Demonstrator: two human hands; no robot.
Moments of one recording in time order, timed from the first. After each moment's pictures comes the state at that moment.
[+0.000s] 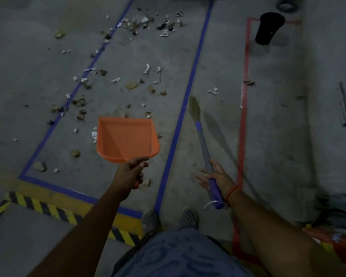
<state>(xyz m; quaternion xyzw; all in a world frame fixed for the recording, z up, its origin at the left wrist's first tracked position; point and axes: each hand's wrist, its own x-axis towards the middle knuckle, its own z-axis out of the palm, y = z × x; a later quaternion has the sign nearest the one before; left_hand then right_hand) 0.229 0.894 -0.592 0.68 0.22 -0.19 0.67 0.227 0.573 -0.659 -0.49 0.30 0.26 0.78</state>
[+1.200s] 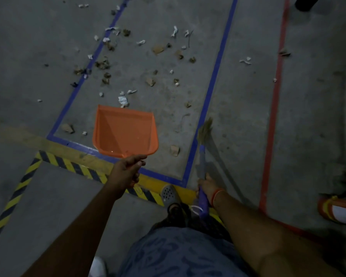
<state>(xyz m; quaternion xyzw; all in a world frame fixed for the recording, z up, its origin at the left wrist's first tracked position) 0.075 1.155 -0.628 0.69 0.26 -0.21 0.64 0.062 0.860 -0.742 -0.61 0.41 0.35 0.58</state>
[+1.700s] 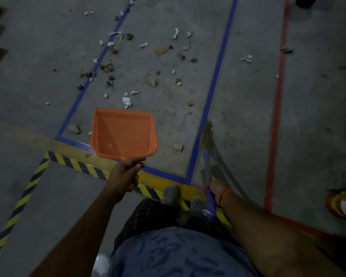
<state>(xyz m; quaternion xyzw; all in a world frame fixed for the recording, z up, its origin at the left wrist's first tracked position) 0.025 1.155 -0.615 0.69 0.24 -0.19 0.65 0.026 0.844 -0.742 -0.54 0.46 0.36 0.62</state>
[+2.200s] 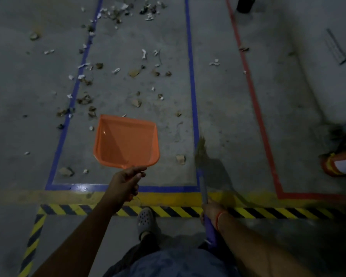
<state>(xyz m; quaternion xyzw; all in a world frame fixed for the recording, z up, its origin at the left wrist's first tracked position) 0.109 1.300 -0.624 0.73 0.12 -0.30 0.61 -0.033 1.012 -0.760 -0.60 0.48 0.31 0.56</state>
